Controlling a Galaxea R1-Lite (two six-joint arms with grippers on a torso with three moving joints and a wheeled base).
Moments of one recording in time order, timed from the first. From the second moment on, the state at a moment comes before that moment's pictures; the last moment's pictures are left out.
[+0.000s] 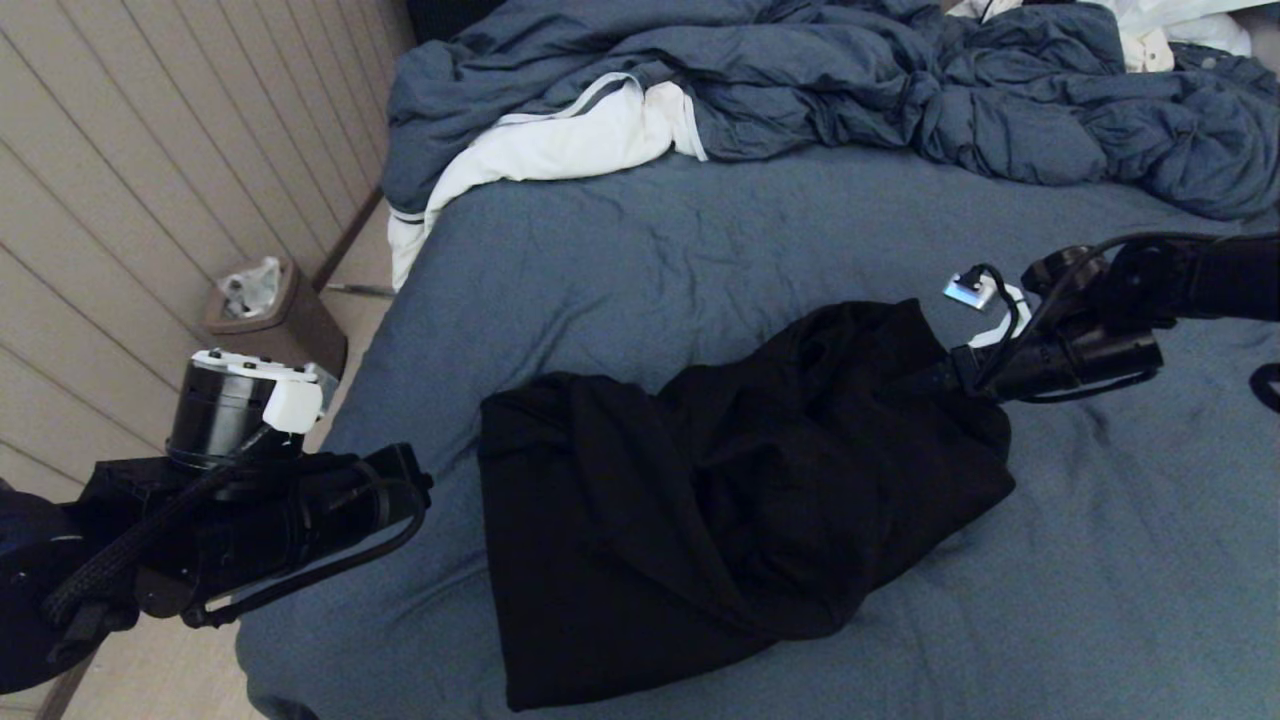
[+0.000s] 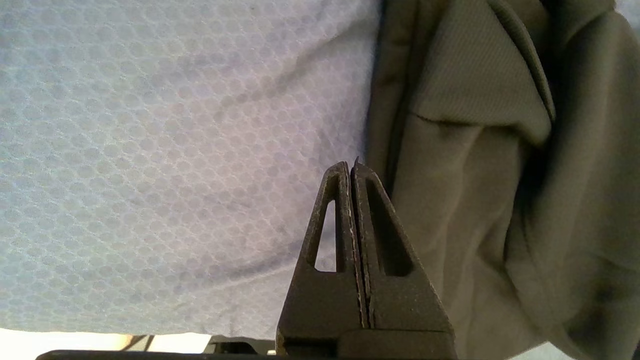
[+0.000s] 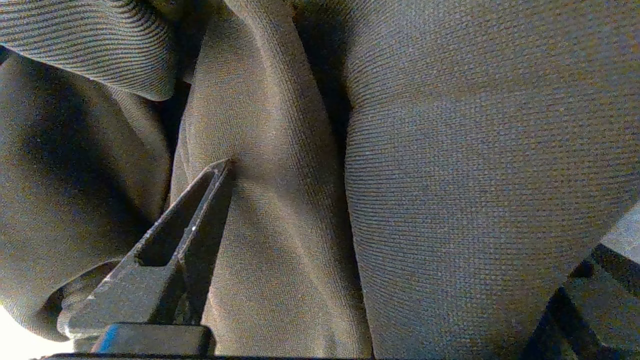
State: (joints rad) left arm -0.45 1.57 -0.67 -0.36 0.10 -0.66; right arm -0.19 2.22 -1.95 0.80 0.86 -0.41
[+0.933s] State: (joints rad) left arm -0.46 1.58 -0.67 -0.36 0.09 -0.66; right arm -0.18 2.21 -1.95 0.80 0.83 -0.42
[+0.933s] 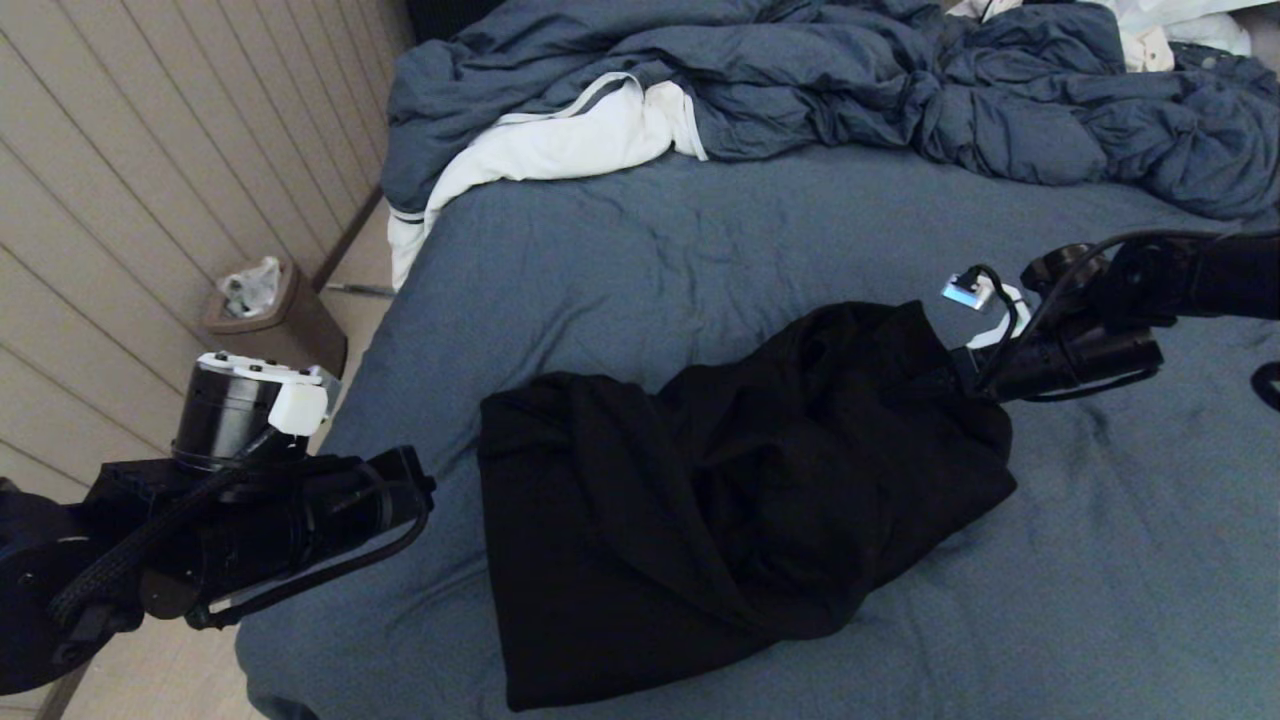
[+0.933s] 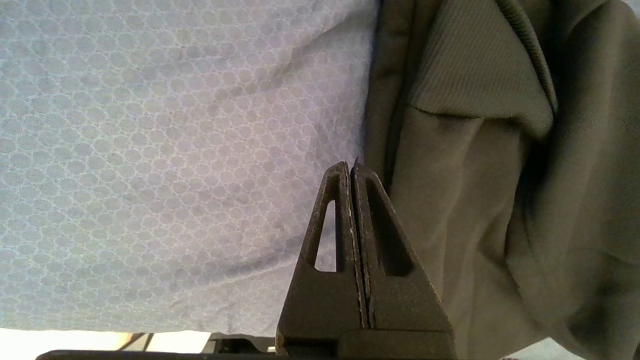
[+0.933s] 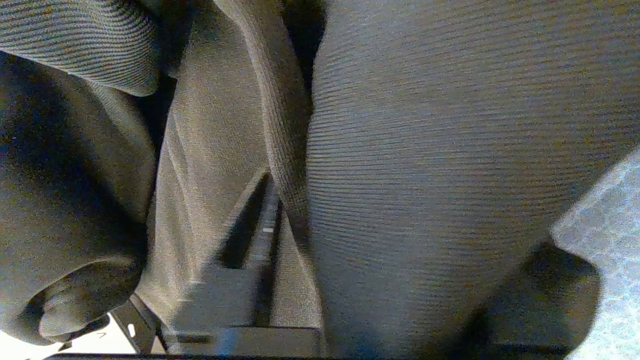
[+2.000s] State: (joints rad) left arm -0.46 1.59 -0.68 -0.36 0.09 -0.67; right arm -0.35 2.13 -1.96 0.84 0.86 -0.41
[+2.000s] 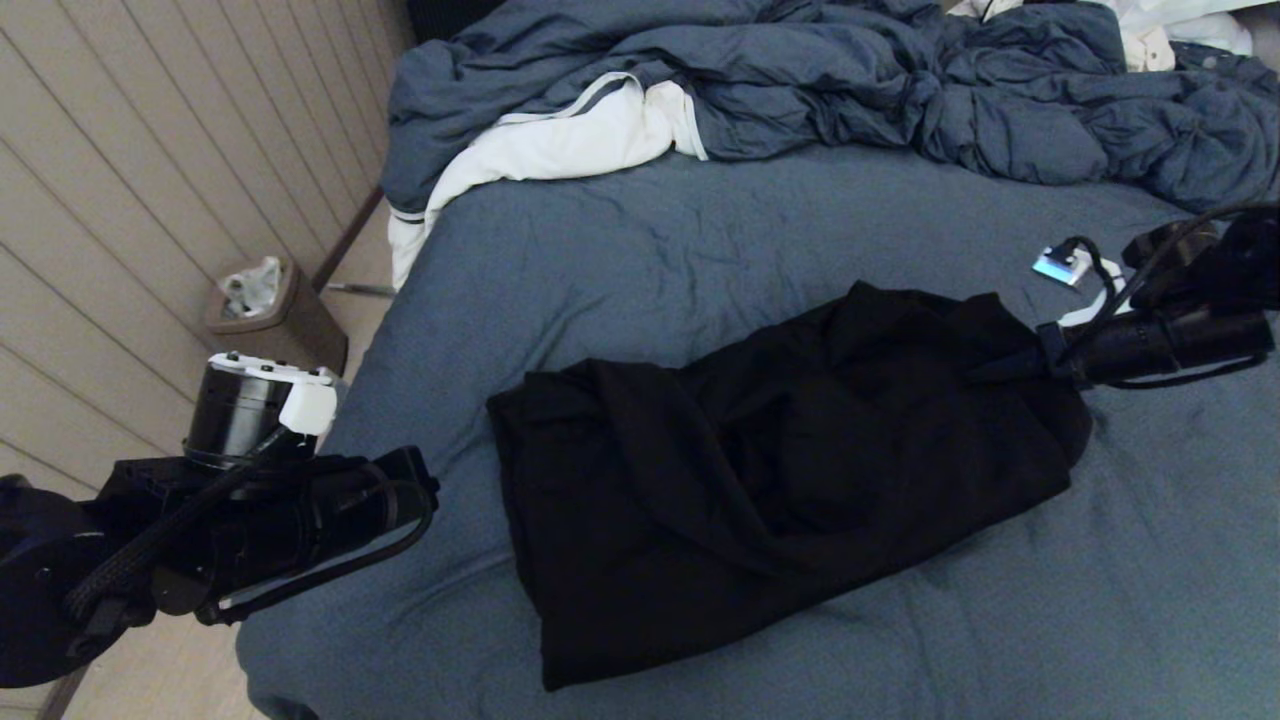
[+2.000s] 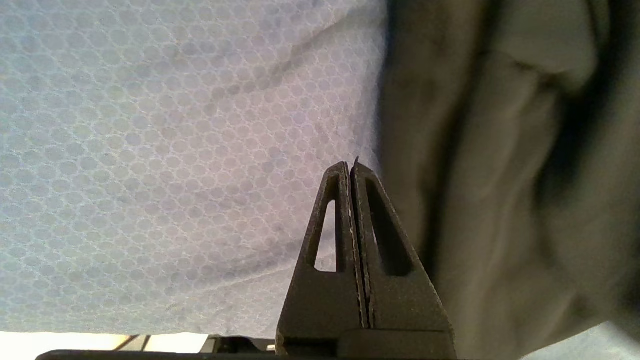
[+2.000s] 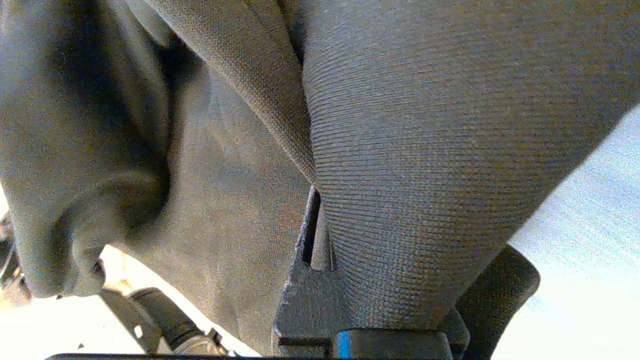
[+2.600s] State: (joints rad) left arm -0.46 1.59 -0.68 -0.36 0.09 -0.67; right arm -0.48 2.04 -1.95 0.85 0.86 -0.38
